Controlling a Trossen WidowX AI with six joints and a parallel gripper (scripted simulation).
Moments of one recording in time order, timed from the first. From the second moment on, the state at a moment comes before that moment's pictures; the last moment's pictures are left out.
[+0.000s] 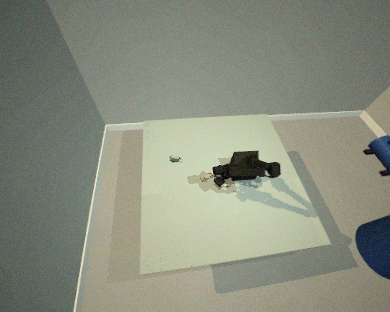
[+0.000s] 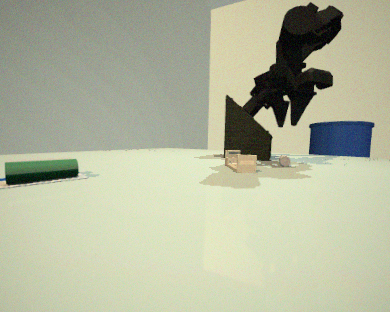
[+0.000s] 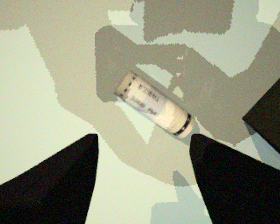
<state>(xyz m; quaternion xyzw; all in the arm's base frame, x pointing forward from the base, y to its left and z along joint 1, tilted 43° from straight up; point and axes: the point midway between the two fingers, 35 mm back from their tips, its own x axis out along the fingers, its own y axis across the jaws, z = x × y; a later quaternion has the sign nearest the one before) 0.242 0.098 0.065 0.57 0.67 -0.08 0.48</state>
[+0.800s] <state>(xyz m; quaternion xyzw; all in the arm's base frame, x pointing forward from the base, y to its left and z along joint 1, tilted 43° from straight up) 0.228 0.129 0.036 0.29 0.63 0.23 0.68</state>
